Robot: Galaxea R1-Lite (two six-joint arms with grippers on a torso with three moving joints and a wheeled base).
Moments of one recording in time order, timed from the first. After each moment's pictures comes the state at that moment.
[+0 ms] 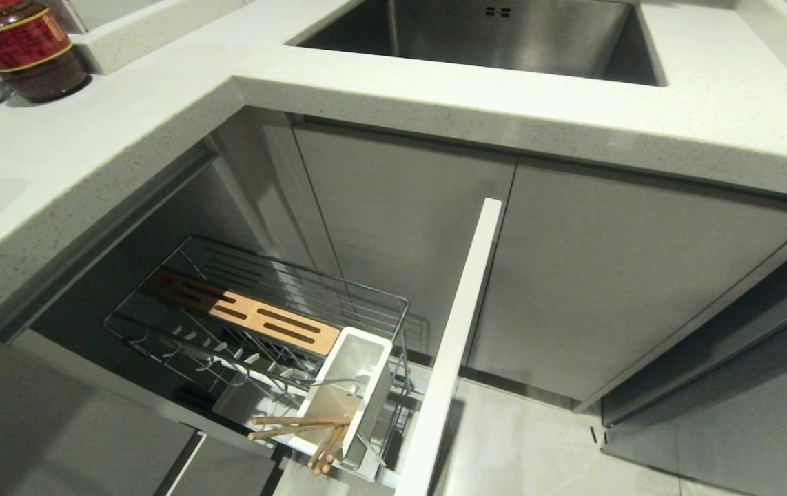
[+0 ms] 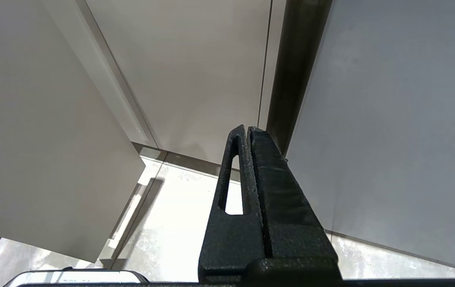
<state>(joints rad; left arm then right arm) 0.38 1.28 -1.93 1.19 0.37 0.03 0.00 0.00 0.00 -0.08 0.00 0.02</state>
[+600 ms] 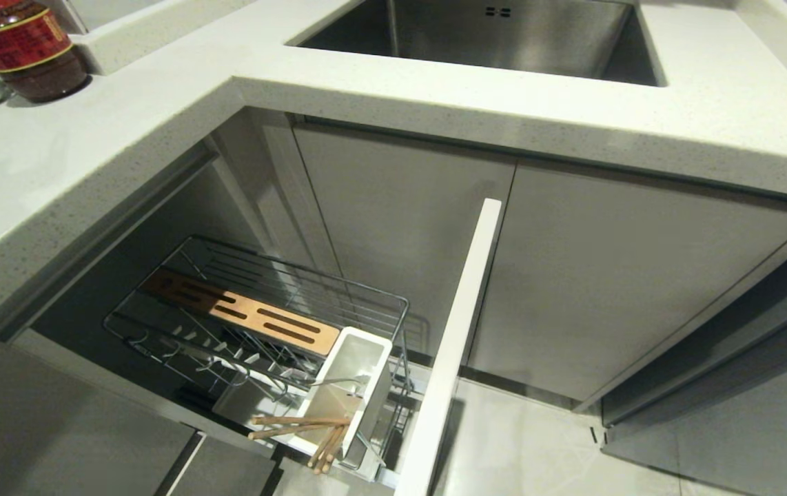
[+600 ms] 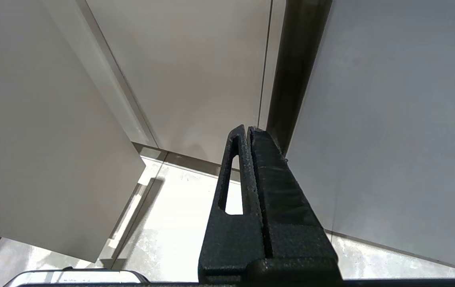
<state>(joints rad) 0.08 1.06 -1.59 0.22 0.25 -0.33 0.00 0.00 0.00 -0.08 0.00 0.02</state>
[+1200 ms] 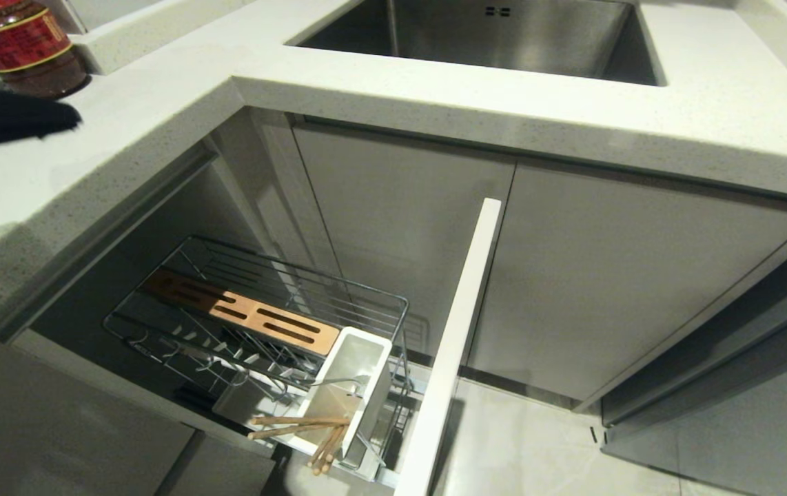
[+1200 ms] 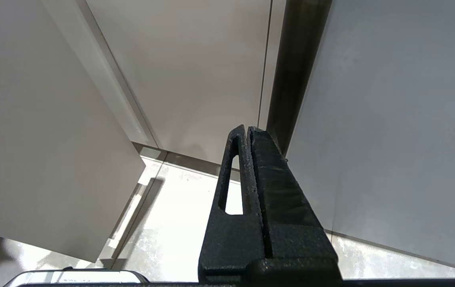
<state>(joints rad) -0.54 1.15 -1.43 0.48 0.29 -0.40 0.00 0.00 0.00 -0.08 0.00 0.02</state>
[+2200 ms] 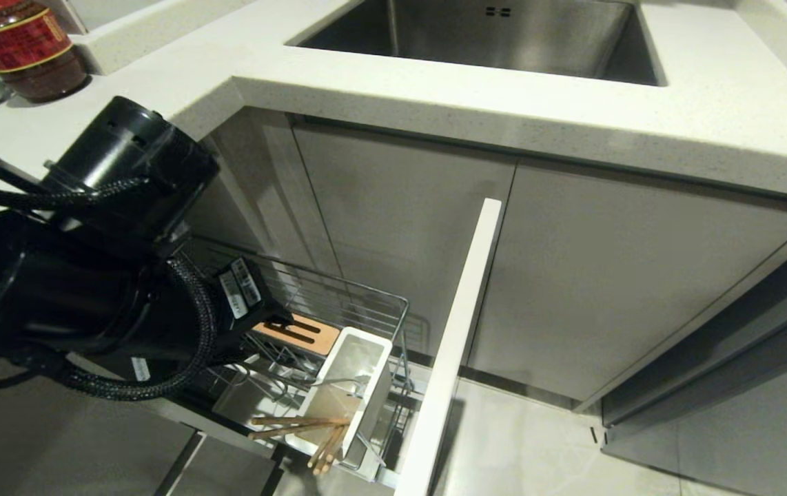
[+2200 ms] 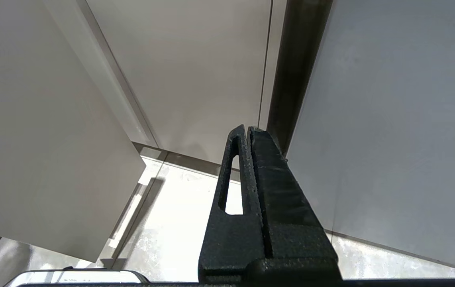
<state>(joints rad) -0.69 1.48 -1.33 0.75 0.30 -1.07 0.00 0.00 0.00 -0.08 0.00 0.02</state>
